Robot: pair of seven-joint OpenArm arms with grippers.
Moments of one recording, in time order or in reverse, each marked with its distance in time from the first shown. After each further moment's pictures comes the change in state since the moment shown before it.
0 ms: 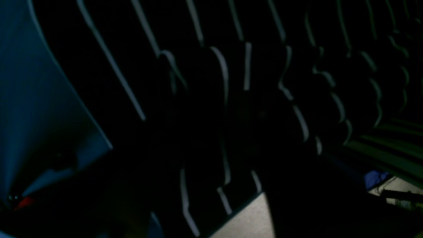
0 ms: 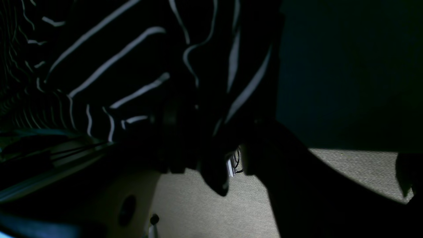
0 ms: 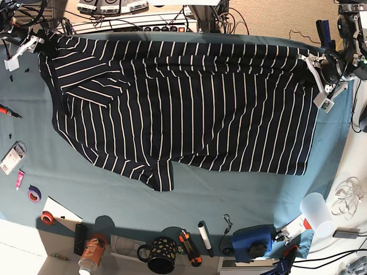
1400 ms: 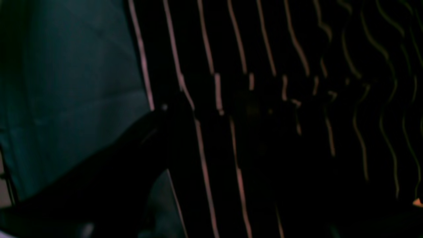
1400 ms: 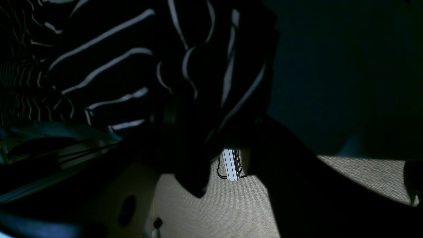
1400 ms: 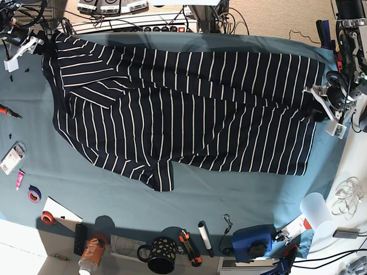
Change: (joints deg) left arm -7.9 0.3 0.0 -4.4 6.4 4.4 -12.4; right arm 0.2 0.0 0.1 0.0 1.9 0.0 0.0
